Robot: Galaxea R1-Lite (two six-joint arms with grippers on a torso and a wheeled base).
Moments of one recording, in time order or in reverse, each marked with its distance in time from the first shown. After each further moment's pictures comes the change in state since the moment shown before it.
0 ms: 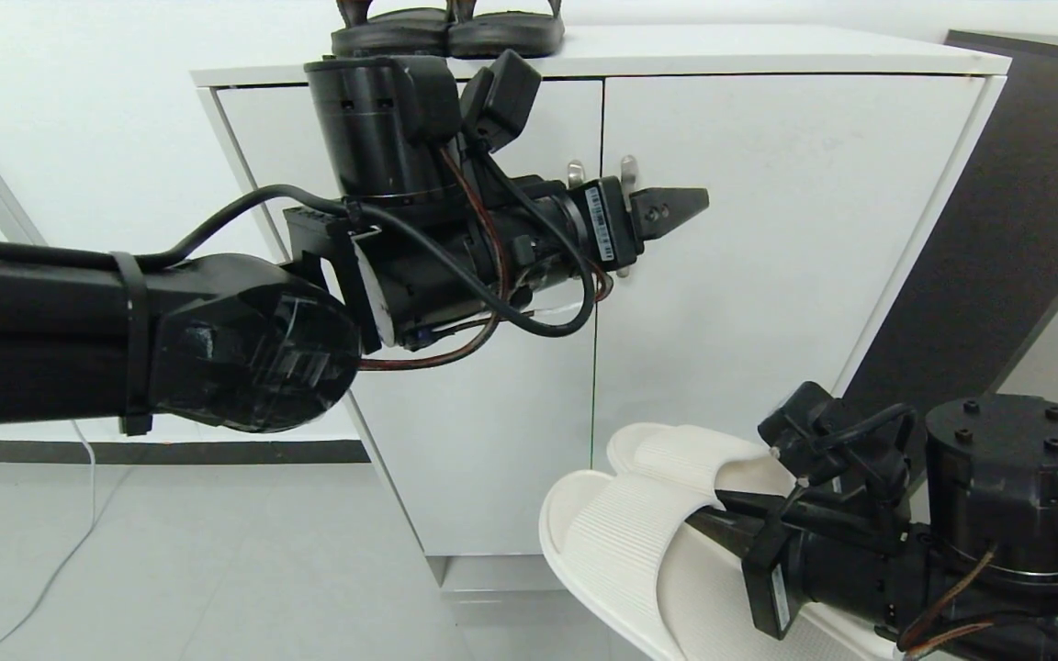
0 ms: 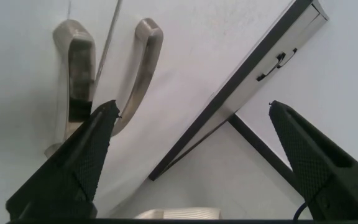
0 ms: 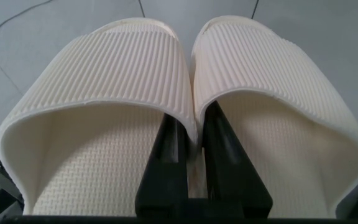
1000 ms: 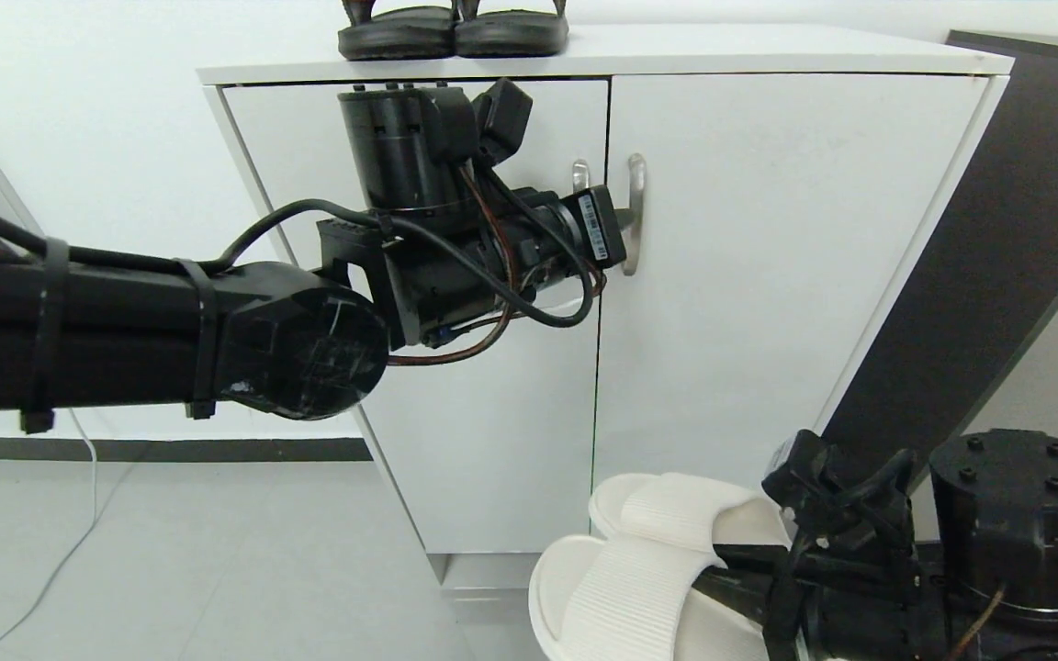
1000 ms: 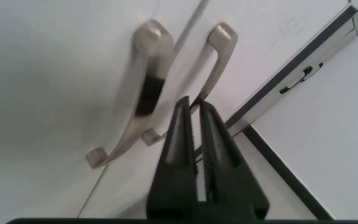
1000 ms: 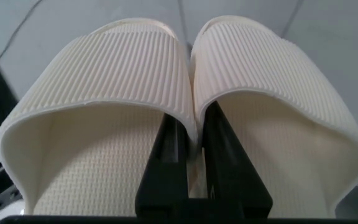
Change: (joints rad) left arm 0.010 0.053 -0.021 -0.017 0.053 -0.030; right arm 0.000 -0.014 0.080 0.000 0.174 -0.024
